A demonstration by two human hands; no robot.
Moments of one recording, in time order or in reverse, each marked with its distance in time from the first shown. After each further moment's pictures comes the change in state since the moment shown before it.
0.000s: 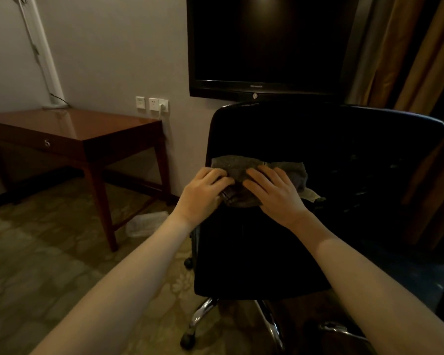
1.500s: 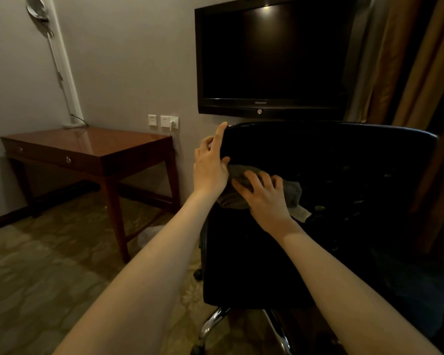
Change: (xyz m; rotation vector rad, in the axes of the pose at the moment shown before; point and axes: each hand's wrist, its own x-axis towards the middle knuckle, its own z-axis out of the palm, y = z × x) left_hand 0.079 0.039 -0.058 -0.213 -0.019 -0.681; right_hand 0.032 -0.033 -0.016 -0.115 0.026 0.264
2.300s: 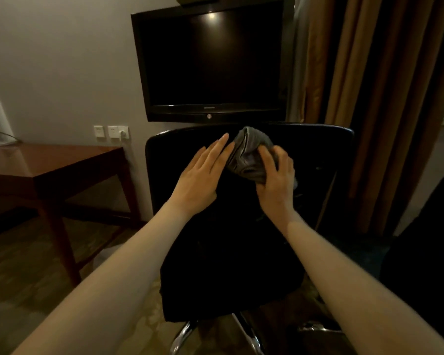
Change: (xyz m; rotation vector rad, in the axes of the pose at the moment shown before) left_hand -0.005 0.042 0.059 0.429 -0.073 0.704; right_hand -0.033 0.108 -0.026 0.217 0.214 0.490
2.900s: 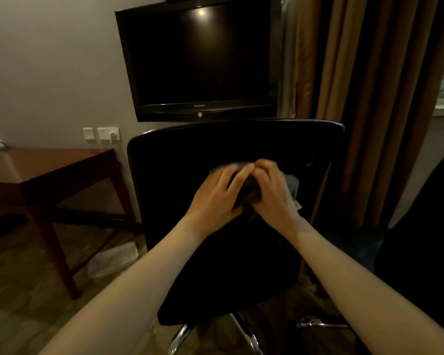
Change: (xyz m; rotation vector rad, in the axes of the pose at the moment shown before) left_hand -0.003 0.049 0.022 -0.090 -0.037 0.095; right_hand -0.018 0.021 -0.016 0.261 -0.181 -0.185
